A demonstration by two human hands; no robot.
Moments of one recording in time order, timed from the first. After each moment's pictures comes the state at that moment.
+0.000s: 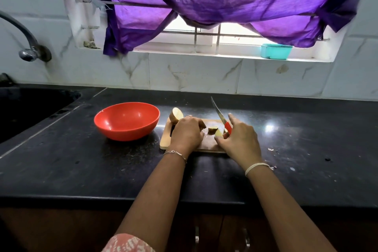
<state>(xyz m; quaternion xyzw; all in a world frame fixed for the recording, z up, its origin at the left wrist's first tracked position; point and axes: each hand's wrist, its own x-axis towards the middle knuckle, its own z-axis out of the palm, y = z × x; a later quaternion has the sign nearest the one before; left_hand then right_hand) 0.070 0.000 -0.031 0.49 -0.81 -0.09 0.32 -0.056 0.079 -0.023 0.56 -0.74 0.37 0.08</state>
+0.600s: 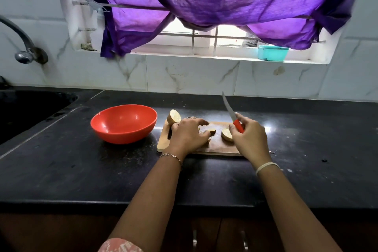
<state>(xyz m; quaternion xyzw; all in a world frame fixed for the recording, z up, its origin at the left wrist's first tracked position) 0.067 0.002 -0.028 0.47 -0.81 -0.14 0.31 -0.080 0.082 -0.016 0.52 -0.71 0.48 0.01</state>
